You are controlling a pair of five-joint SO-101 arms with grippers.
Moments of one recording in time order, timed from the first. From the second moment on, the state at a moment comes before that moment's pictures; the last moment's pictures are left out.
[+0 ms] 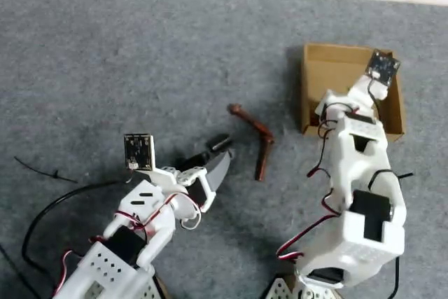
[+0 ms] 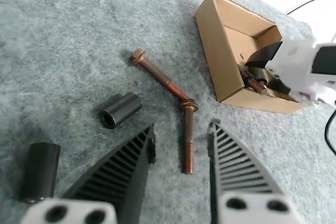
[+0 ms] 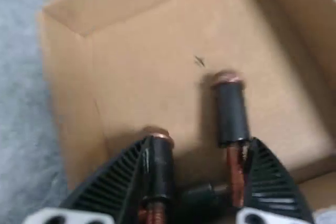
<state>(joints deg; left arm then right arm) 27.9 -86.0 95.3 22.9 42.1 9.8 6.8 30.1 18.0 -12.4</state>
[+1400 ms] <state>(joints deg) 5.0 -86.0 95.8 12.8 58.9 -20.6 -41.5 71.3 18.1 4.6</state>
